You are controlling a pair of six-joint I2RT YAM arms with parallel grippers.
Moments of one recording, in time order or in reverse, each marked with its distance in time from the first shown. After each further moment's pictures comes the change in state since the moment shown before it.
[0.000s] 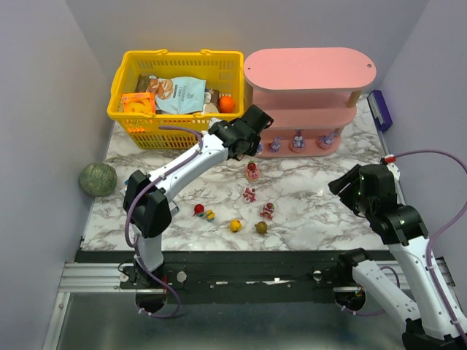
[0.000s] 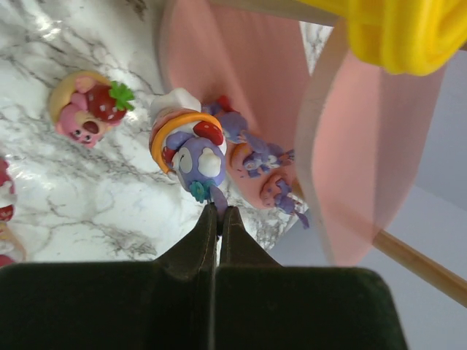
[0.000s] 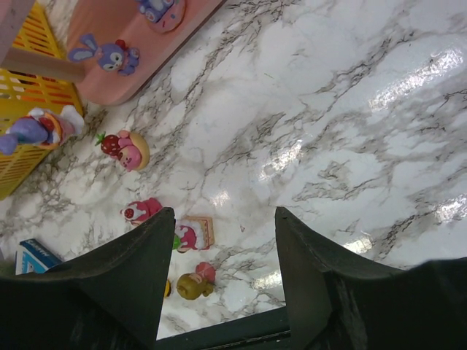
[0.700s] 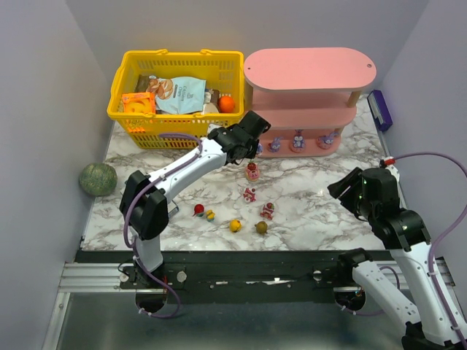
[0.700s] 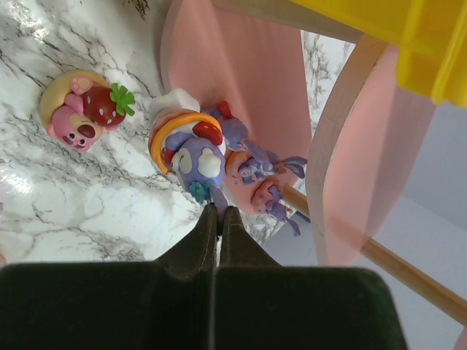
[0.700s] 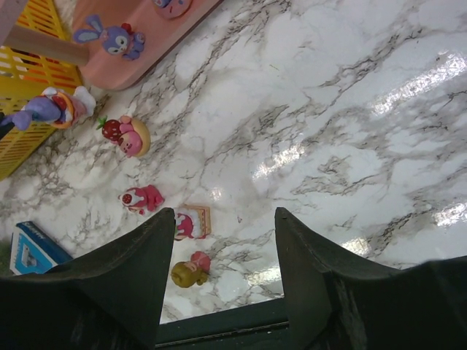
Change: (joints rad) left arm -0.003 -0.051 -0.148 0.116 -0.006 -0.067; right arm 0.000 -0.043 -0.011 -0.012 -0.037 -0.041
